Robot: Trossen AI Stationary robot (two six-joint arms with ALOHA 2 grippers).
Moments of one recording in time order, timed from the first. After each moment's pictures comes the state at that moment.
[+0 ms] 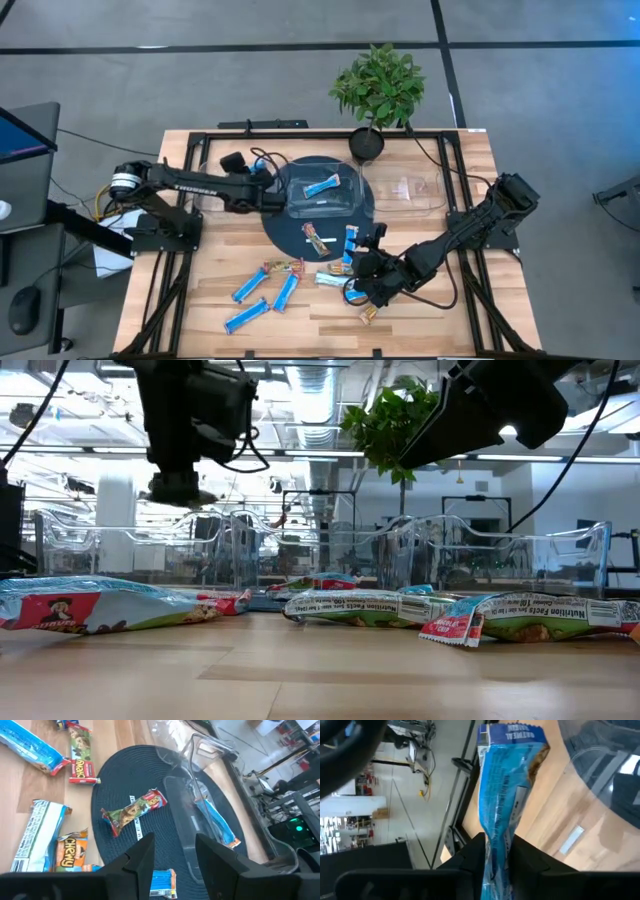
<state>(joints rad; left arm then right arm) 0.06 1.56 1.07 -1.29 -0.90 -0.50 0.57 1.69 1.07 -0.42 0.90 0.24</state>
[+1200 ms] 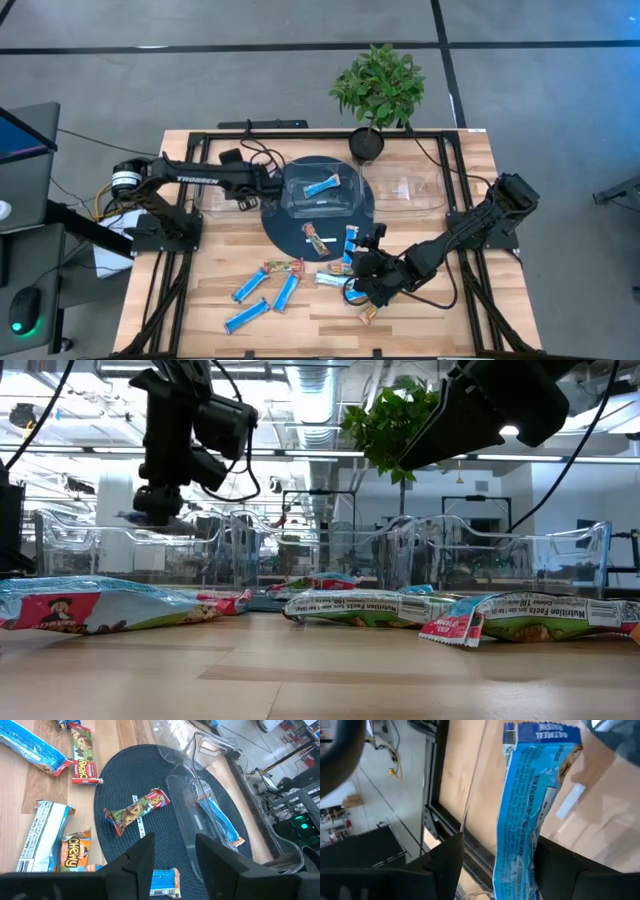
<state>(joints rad) 0.21 1.56 1.03 -1.26 -0.71 -0.27 0.57 1.69 1.07 -0.42 0.89 0.26</state>
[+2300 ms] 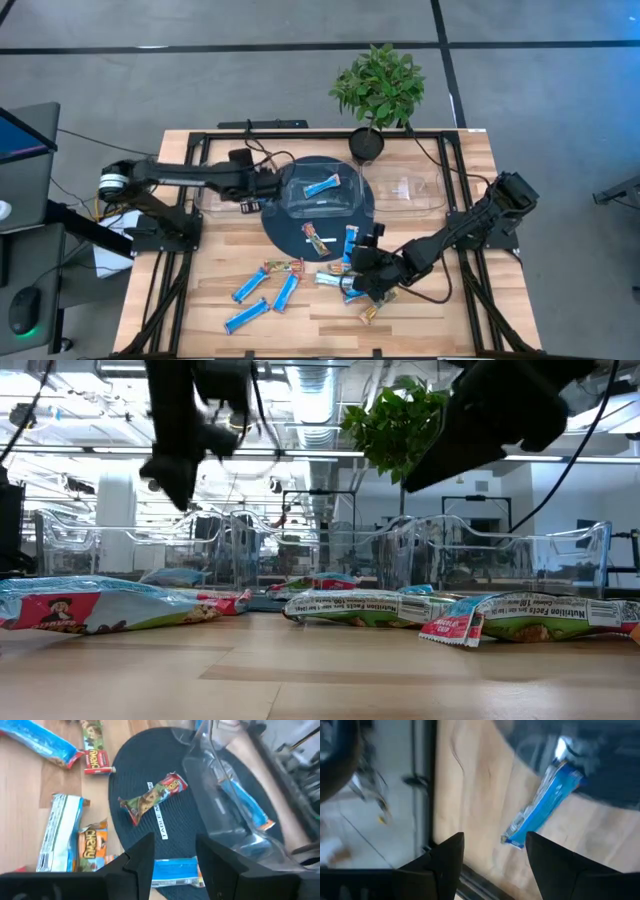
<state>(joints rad) 0.12 1.46 1.10 -1.17 -0.65 -0.05 0.53 1.69 1.05 -0.41 0.76 0.35</state>
